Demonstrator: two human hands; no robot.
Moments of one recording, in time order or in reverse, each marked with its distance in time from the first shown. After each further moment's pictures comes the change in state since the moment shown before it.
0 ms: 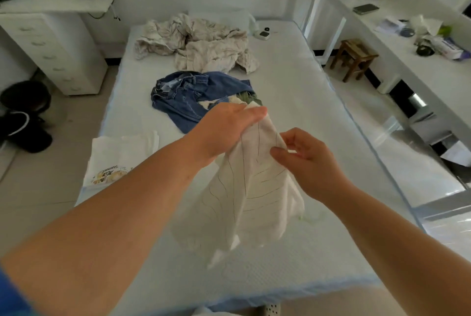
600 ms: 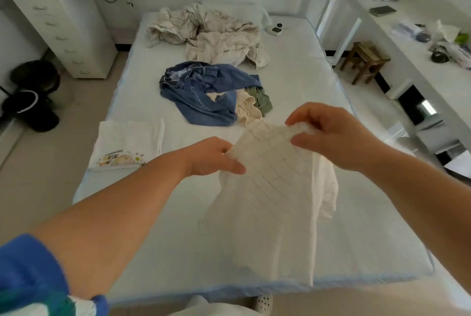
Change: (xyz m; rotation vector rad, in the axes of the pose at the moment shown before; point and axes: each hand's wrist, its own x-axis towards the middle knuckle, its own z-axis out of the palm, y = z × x) left_hand -0.011 -0.092 -0.028 0.279 -0.282 -0.264; right_hand 0.016 -0.038 -0.032 -0.383 -0.242 -0.168
